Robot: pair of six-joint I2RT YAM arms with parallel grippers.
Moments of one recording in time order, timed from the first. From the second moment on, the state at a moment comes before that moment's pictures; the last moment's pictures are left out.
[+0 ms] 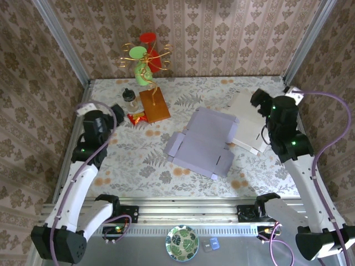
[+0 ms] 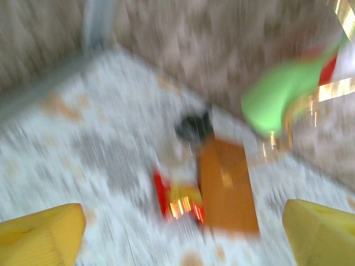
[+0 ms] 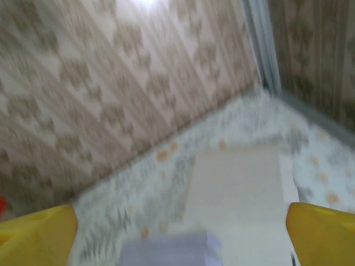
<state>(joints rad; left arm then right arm) -0.24 0.91 0.83 -0.38 -0.21 -0.64 0.17 0.96 1.10 -0.55 0.38 0.63</state>
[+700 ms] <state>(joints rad) -0.58 1.23 0.60 -0.29 0.29 -1.17 0.66 0.96 0.74 -0.81 0.09 1.50</state>
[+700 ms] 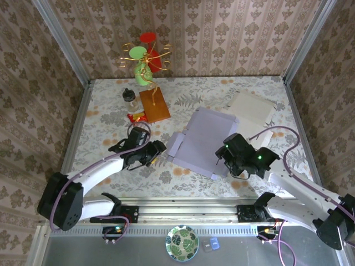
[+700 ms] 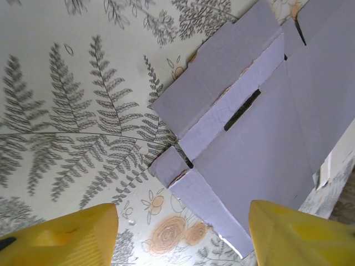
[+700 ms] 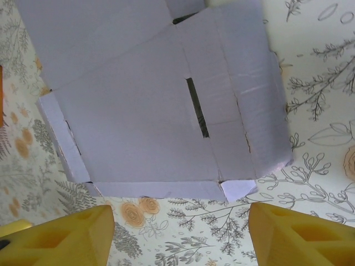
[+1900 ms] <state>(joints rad) -0.69 1.54 0.52 0.25 0.11 -1.50 0.53 0.95 0.69 -0.63 -0.21 1.46</state>
